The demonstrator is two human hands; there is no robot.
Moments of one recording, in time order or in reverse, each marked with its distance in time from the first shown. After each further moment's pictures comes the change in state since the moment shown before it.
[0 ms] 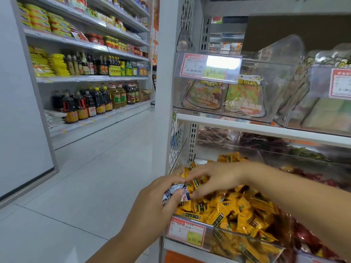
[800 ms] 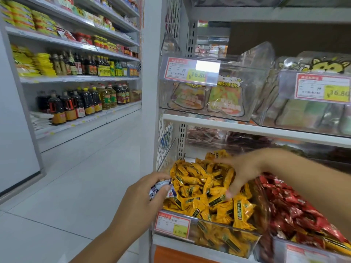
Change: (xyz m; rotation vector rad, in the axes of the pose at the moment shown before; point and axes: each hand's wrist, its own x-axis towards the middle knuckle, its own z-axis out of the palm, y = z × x) left_hand -0.002 0.005 -0.003 -0.027 0.014 -0.049; right_hand -0.069 0.037 -0.022 -0.101 -0.102 0.395
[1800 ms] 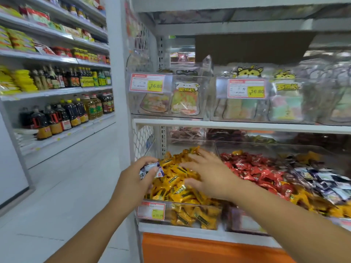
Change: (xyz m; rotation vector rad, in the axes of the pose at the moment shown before) left_hand 0.009 0.051 0.009 -0.118 0.033 -0.039; right_hand -0.033 -0.024 0.083 0.021 0.773 -0.178
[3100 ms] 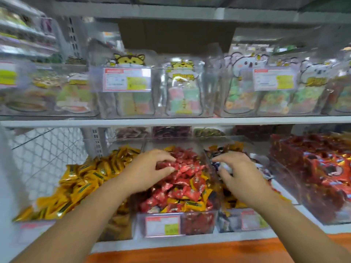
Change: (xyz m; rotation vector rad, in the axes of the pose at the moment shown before) left_hand 0.056 0.100 0.210 0.379 -0.495 0.406; right_hand -0.177 0.186 -0.034 0.215 0.295 0.461
